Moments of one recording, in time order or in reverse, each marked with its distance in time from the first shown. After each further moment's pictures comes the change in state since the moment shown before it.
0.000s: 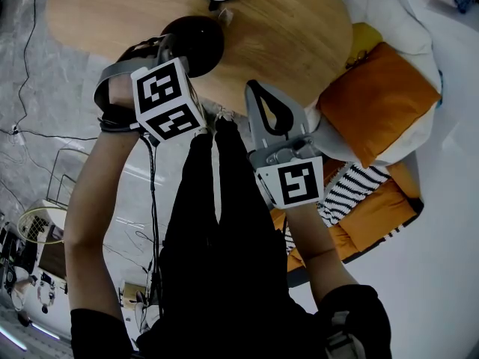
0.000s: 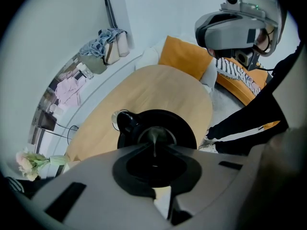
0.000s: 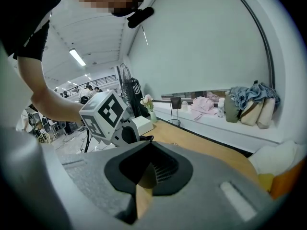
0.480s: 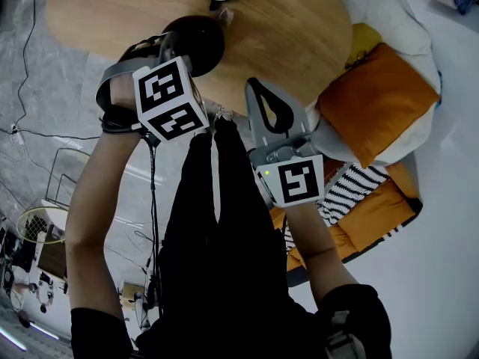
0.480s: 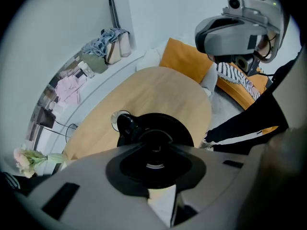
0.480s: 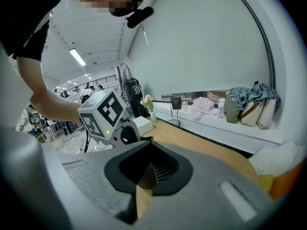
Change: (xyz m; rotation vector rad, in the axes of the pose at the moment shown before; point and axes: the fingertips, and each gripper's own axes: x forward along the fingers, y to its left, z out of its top) left arm -0.001 0.000 0.005 -0.030 -0.013 -0.015; right arm 0.007 -0.001 0.010 0.046 -0.040 -0.013
